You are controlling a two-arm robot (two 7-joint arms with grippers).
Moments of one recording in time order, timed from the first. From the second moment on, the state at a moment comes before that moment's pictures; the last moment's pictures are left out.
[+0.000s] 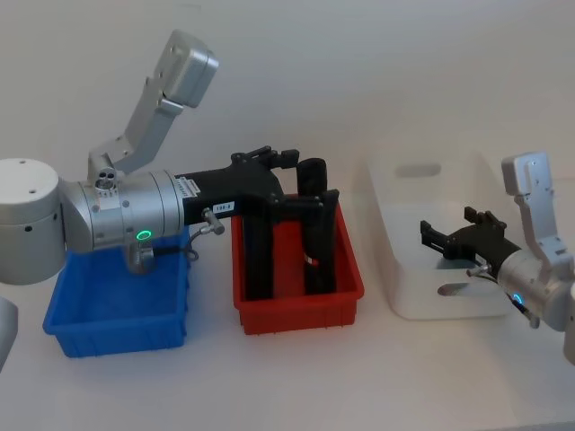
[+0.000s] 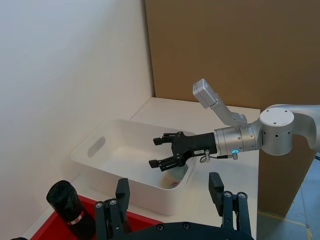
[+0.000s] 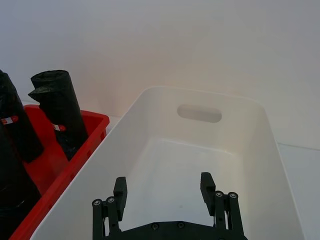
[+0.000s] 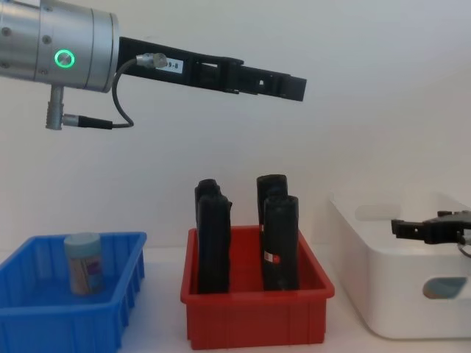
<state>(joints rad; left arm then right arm) -0.64 0.35 0.32 -1.49 -0.32 0.47 -0.86 0.53 0.22 -0.22 -1.02 0.19 0.10 0.25</state>
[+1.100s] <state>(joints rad) -0.64 0.35 0.32 -1.49 -0.32 0.47 -0.86 0.44 0.25 -0.18 -1.18 0.24 -0.05 0.19</state>
